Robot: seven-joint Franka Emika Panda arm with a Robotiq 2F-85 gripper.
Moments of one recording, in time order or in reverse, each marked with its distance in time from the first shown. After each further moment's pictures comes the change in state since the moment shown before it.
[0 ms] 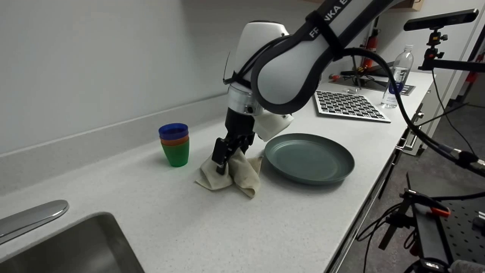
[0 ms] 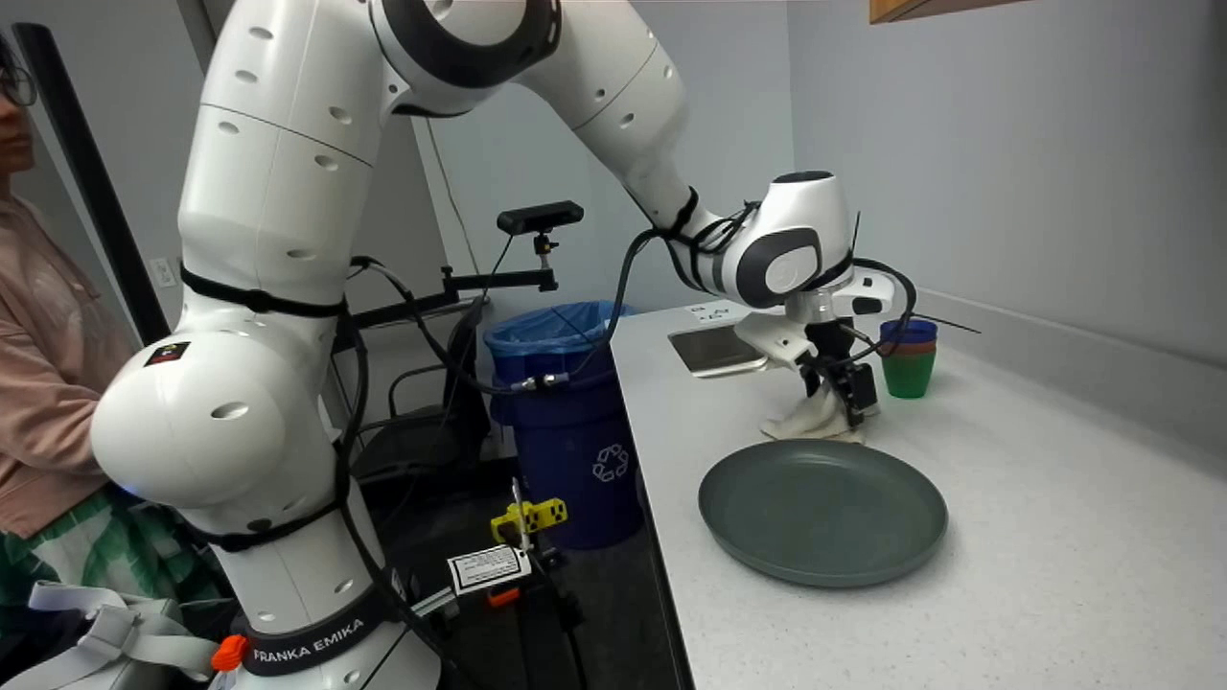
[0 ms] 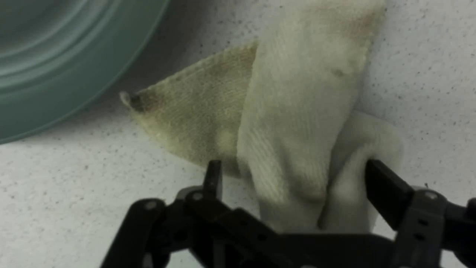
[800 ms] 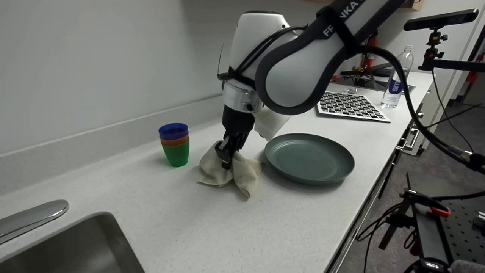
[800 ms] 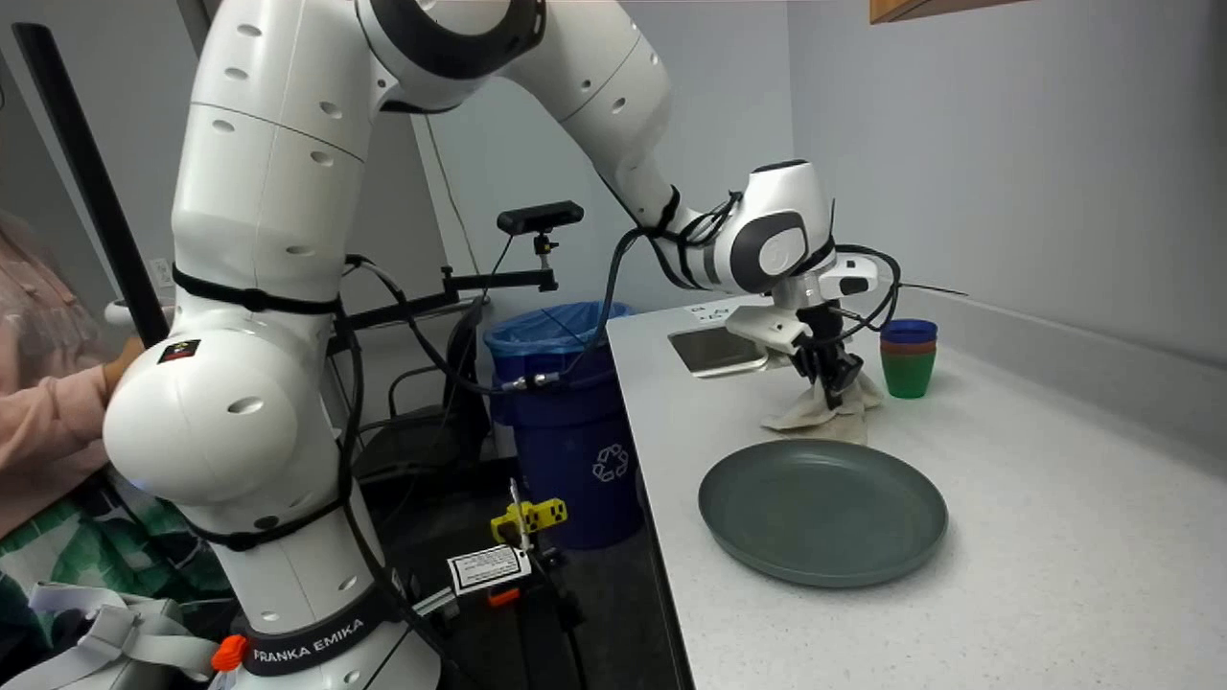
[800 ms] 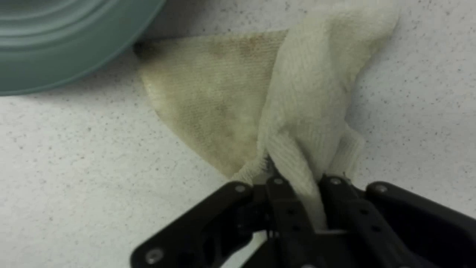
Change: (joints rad) arm 0.063 -0.039 -0.041 -0.014 -0.119 -0.008 0.025
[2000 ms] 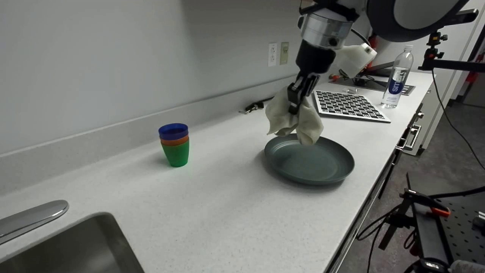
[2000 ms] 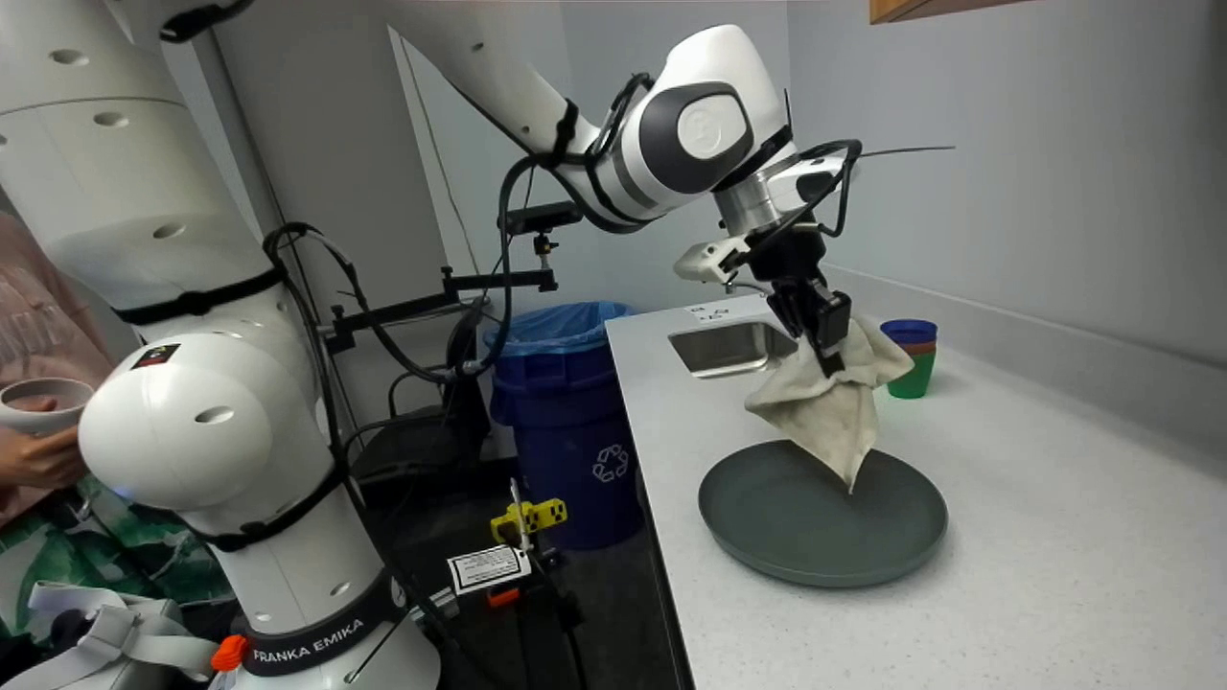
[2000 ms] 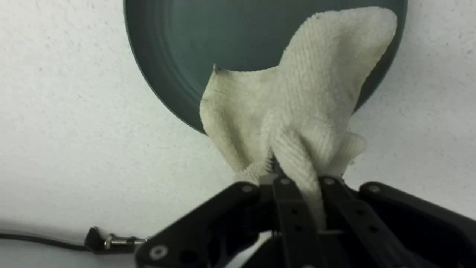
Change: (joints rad) arm -0.126 -0.568 -0.061 -0.440 -0.268 -0.112 0.223
